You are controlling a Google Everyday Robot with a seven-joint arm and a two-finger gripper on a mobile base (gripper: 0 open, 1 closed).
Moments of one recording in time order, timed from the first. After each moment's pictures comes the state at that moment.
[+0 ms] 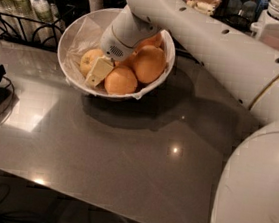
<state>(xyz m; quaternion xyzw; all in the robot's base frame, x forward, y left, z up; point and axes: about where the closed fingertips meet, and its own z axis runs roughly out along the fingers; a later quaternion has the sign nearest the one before) 0.655 0.118 0.857 -0.66 0.68 0.14 0.29</state>
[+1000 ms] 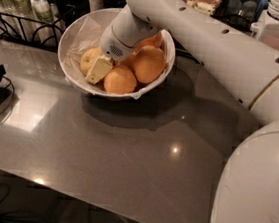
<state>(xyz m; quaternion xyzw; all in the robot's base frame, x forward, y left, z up) 0.655 0.118 0.857 -0.66 0.68 0.14 0.29</state>
